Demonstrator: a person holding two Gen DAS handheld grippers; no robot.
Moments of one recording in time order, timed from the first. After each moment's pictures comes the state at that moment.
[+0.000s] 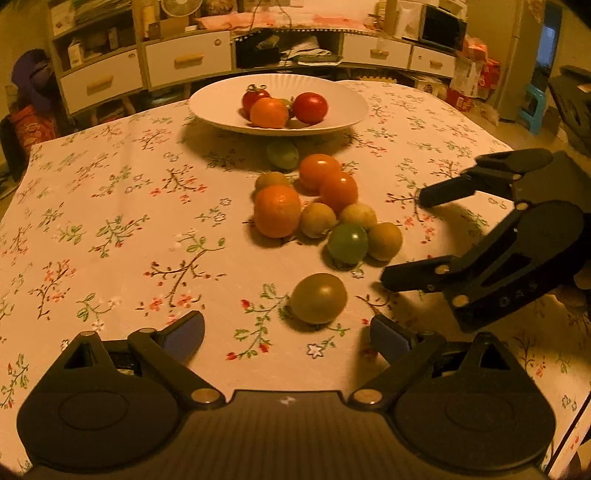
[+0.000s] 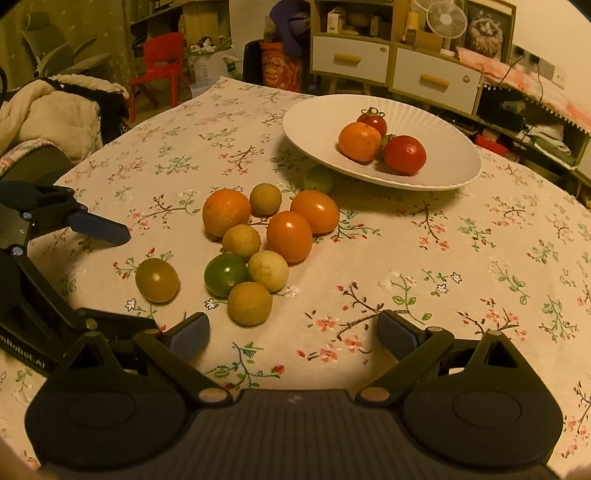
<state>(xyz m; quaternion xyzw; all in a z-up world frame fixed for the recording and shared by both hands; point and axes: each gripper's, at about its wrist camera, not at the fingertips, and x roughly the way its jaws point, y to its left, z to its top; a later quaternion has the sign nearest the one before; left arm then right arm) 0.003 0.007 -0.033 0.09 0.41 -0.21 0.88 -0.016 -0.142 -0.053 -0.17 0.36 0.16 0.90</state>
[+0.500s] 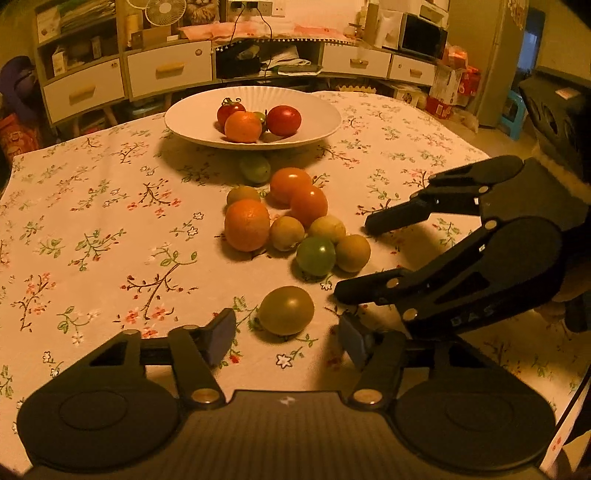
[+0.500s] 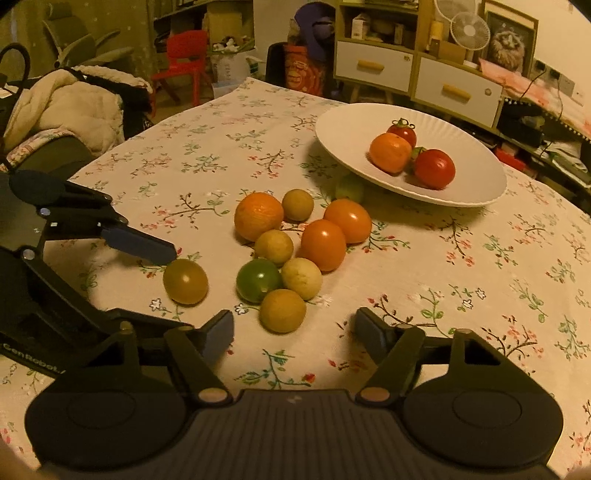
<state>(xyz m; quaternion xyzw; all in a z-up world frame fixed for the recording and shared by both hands) -0.001 0.001 -0.027 0.08 0.40 -0.24 0.88 -0.021 -0.130 -0.052 -0.18 0.35 0.19 0.90</state>
